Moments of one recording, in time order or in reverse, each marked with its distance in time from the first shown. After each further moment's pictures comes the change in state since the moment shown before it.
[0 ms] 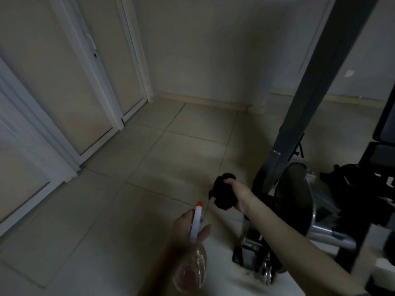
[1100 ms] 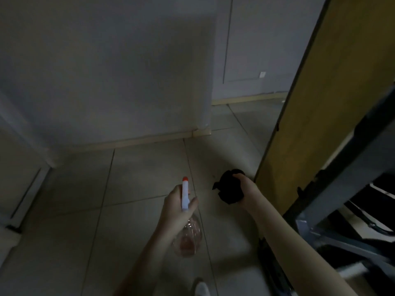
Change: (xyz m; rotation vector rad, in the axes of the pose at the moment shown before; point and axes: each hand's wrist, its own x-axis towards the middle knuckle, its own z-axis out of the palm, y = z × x) left_hand 0.677 0.033 -0.146 -0.140 -0.195 0.322; right_hand 0.384 -0.367 0.110 0.512 0.444 -0.113
